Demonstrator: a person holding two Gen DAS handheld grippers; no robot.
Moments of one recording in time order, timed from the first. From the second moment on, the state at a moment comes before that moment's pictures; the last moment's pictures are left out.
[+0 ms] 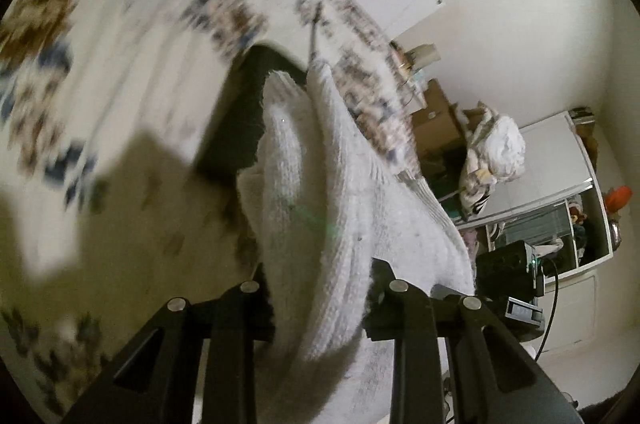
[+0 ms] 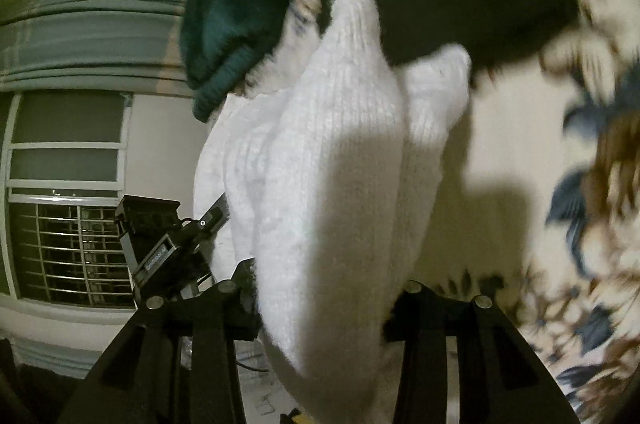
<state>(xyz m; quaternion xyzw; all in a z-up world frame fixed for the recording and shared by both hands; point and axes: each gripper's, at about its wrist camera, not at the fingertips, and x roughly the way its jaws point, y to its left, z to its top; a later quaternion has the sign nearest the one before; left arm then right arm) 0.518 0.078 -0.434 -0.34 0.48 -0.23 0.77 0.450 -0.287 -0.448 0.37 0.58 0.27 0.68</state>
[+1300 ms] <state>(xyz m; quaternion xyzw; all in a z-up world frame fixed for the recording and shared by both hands) 0.644 -0.030 -0.477 -0.02 0.51 -0.04 0.86 0.597 -0.268 -0.446 -0.03 0.56 -0.09 0.83</state>
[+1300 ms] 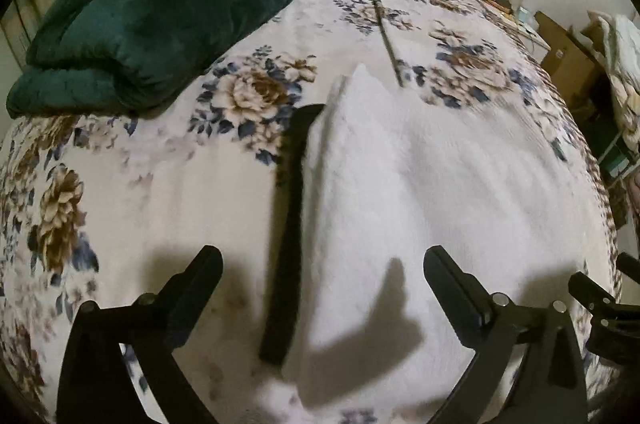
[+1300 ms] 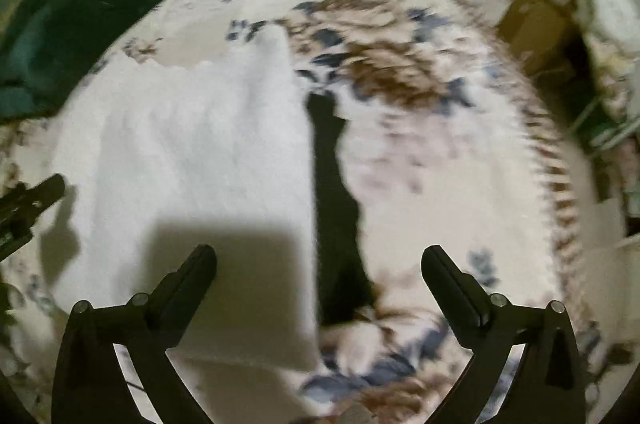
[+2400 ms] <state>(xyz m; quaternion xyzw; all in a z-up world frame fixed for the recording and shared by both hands) 0.398 -0.054 -0.156 0.01 0.41 -0.03 0.91 0.324 -0.250 -0.078 -0.02 0.43 -0.13 0.90</state>
